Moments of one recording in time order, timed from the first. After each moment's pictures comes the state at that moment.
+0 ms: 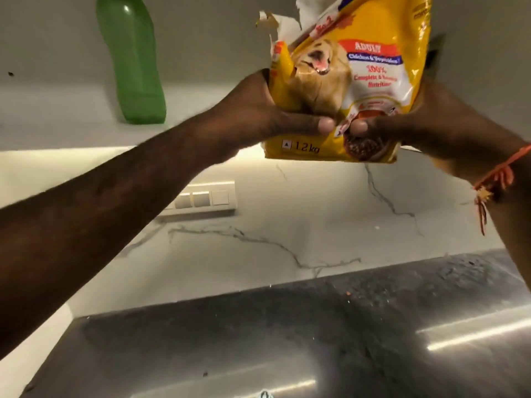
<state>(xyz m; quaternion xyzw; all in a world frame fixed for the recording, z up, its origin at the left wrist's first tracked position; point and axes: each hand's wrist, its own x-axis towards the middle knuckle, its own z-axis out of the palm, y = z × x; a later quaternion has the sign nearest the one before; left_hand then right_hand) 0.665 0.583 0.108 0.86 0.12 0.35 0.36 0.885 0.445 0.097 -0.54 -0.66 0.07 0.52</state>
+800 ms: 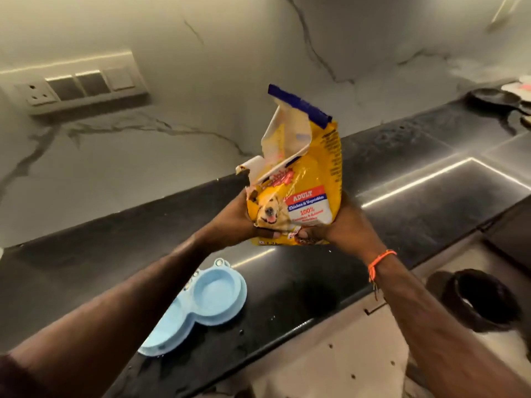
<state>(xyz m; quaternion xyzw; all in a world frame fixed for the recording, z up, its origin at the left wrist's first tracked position) 0.711 0.539 -0.271 0.79 0.18 0.10 0.57 0.897 0.347 -0.289 -0.76 -0.40 0.19 0.48</state>
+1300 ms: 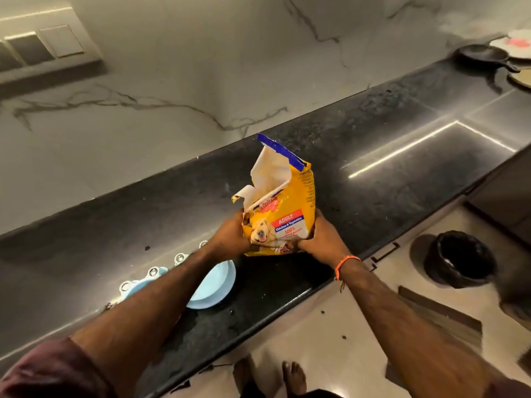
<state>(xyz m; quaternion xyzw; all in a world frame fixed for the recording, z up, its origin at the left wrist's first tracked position) 0.714 0.527 -0.378 0.85 0.26 0.01 0.47 0.892 0.342 -0.424 -0.80 -0.33 0.27 0.43</state>
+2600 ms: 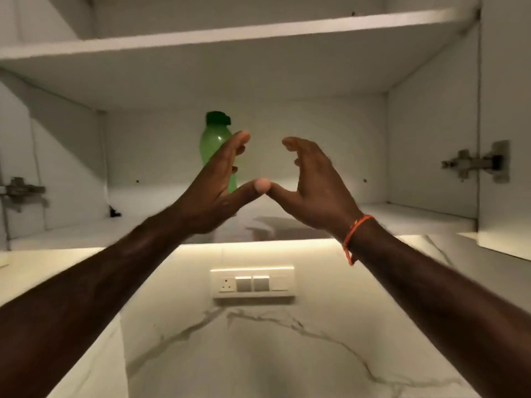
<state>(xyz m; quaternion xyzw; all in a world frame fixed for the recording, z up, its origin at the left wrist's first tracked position) 0.542 0.652 0.143 0.86 0.18 0.48 0.02 0.745 0.592 0.135 -0.47 -0.70 -0.20 0.50</state>
